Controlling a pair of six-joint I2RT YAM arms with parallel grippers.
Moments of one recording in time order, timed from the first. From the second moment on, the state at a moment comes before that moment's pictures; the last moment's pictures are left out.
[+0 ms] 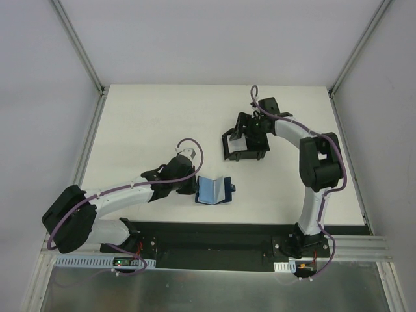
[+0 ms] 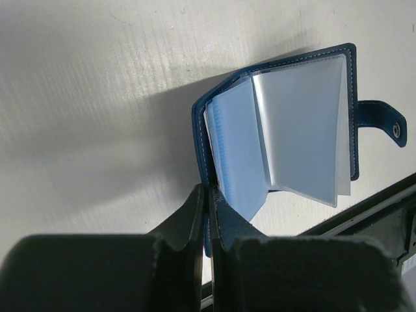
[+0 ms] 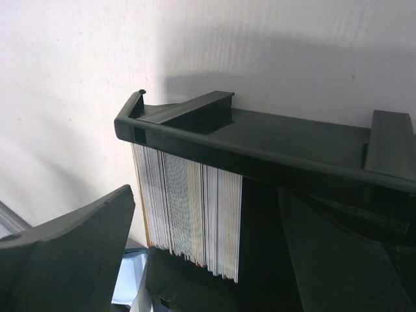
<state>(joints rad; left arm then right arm) -0.81 1.26 0.60 -0.20 0.00 -0.73 0.30 1.98 1.41 -0.43 -0.41 0.42</state>
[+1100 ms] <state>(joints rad) -0.81 1.28 0.60 -0.20 0.02 -0.72 0.27 1.99 1.40 -0.39 -0.51 0.43</state>
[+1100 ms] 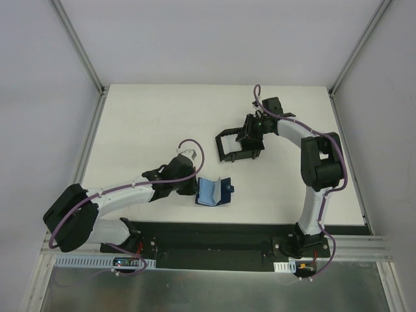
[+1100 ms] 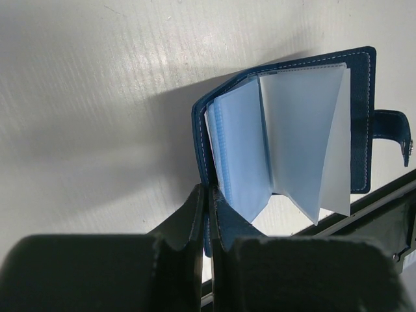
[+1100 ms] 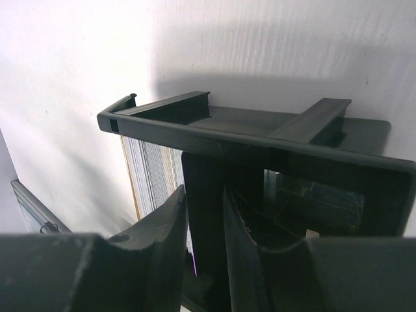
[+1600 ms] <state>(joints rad) -0.81 1.31 0.61 -0.20 0.03 -0.72 0.27 1.98 1.40 -0.40 -0.51 0.43</state>
